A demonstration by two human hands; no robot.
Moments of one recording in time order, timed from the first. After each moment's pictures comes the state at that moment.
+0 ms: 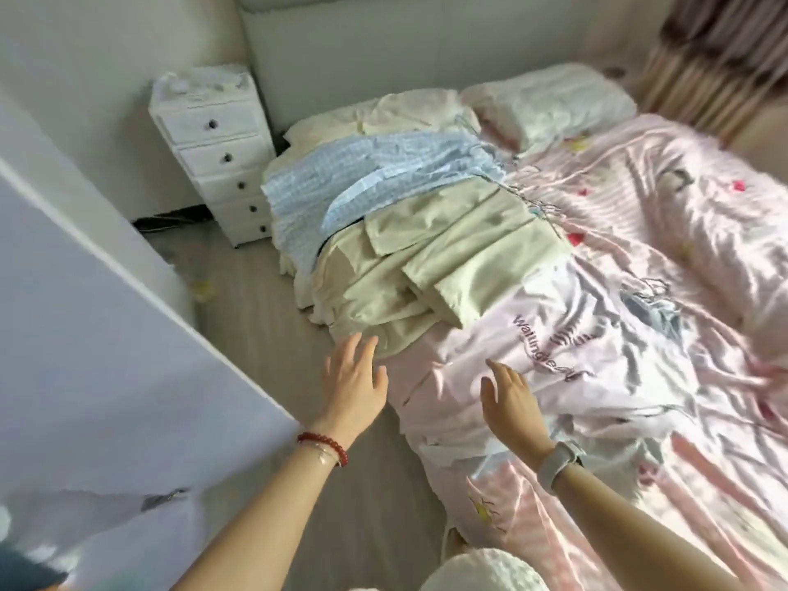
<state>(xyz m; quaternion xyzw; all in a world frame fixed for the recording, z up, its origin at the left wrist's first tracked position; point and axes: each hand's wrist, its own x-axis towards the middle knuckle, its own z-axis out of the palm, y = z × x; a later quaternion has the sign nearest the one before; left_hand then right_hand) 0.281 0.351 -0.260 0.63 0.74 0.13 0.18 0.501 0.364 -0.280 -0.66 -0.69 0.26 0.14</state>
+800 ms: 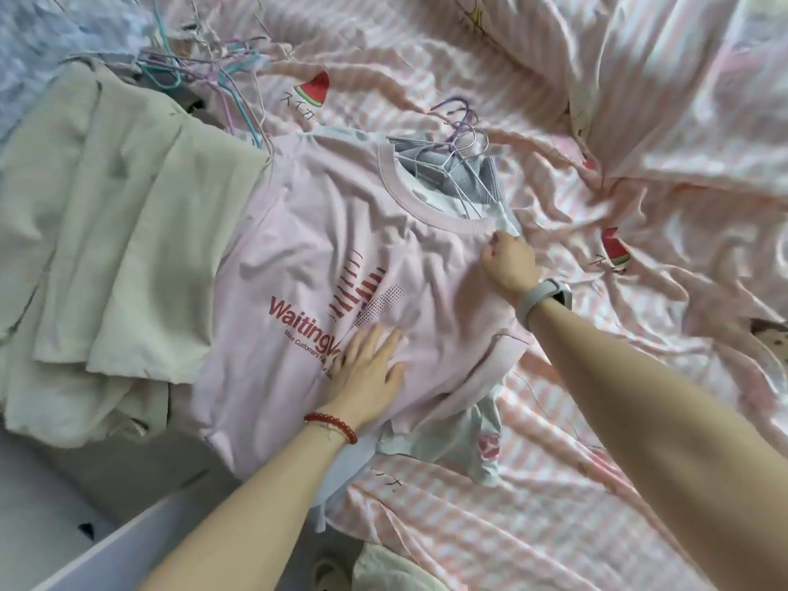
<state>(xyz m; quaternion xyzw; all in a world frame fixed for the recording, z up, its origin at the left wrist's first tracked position) 0.668 0.523 -0.448 0.79 0.47 -0.21 0.34 0.912 0.558 -0.450 -0.88 -0.33 0.32 0.10</state>
